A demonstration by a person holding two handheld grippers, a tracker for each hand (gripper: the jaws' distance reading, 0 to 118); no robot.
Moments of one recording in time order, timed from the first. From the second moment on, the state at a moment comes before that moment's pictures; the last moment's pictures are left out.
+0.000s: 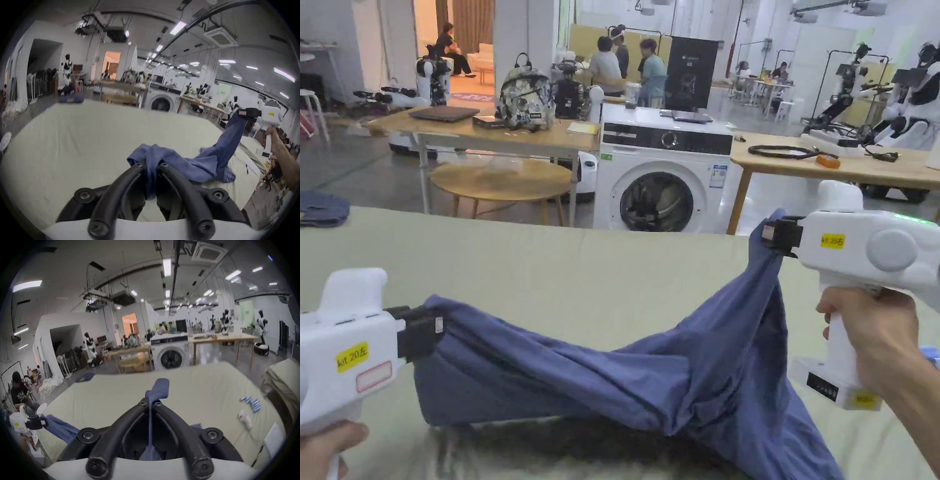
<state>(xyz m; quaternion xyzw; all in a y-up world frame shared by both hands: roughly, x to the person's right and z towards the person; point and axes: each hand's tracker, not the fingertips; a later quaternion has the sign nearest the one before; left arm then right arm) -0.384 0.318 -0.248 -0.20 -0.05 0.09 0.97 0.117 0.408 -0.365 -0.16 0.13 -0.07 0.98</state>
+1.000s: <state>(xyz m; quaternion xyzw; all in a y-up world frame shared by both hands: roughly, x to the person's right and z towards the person) -0.402 0.600 -0.321 -0.10 0.05 0.01 0.99 0.168 0.659 -0.342 -0.02 0.01 -0.05 1.00</state>
